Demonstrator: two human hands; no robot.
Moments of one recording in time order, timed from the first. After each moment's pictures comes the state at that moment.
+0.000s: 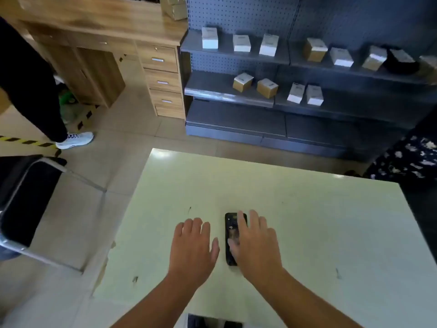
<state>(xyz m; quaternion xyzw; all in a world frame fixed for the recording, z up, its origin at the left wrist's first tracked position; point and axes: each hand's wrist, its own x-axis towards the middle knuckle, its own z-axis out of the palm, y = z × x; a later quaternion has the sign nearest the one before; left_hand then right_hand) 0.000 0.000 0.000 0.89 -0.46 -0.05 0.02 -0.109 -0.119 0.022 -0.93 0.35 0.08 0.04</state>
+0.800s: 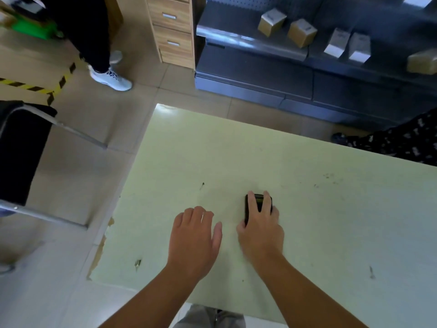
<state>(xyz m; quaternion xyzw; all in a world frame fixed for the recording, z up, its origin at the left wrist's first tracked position) 0.030 0.014 -0.069 0.90 -0.42 -0.12 0.09 -0.060 -0.121 -0.076 -0.87 0.45 0.15 0.09</state>
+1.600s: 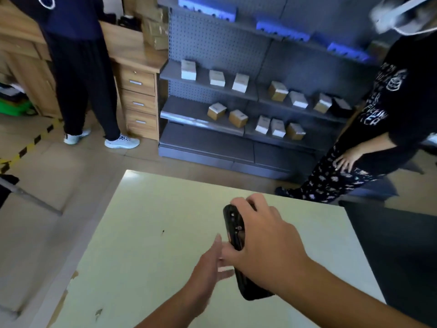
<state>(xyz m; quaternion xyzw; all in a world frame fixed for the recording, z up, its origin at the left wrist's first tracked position) -0.050 -0.056 0.075 0.59 -0.07 -0.59 0.54 -0.113 -0.123 0.233 -0.93 0.36 0.04 0.10</state>
